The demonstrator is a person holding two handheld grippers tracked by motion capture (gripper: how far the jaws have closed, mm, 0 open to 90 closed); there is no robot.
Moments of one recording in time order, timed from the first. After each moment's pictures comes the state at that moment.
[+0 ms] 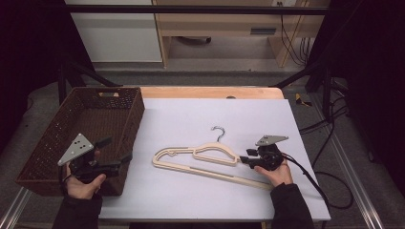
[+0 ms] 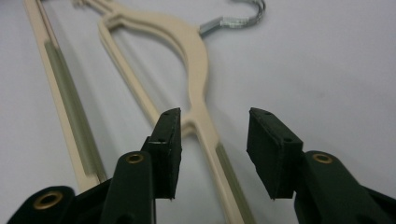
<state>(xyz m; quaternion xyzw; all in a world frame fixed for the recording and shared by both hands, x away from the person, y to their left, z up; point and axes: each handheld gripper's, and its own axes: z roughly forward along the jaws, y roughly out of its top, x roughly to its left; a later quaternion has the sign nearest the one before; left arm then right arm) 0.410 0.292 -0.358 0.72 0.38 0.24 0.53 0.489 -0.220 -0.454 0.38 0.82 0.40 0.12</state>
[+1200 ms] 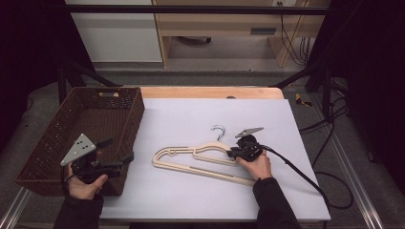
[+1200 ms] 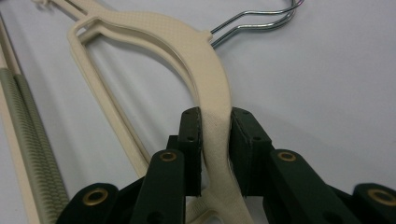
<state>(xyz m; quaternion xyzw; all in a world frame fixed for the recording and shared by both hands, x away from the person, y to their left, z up) 0.410 0.287 -0.358 0.72 0.37 0.25 0.53 0.528 -0.169 -0.469 0.42 0.83 0.35 0.09</state>
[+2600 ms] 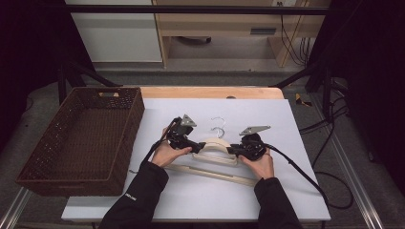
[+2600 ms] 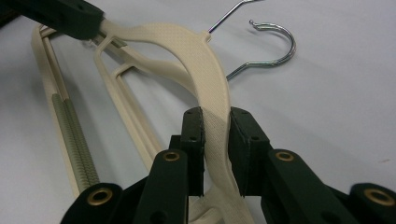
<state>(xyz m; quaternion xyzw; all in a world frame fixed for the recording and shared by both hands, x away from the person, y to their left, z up) 0.553 0.087 -0.427 0.87 0.31 0.13 0.36 0.520 -0.176 -0.450 0.40 0.82 0.40 0.09</state>
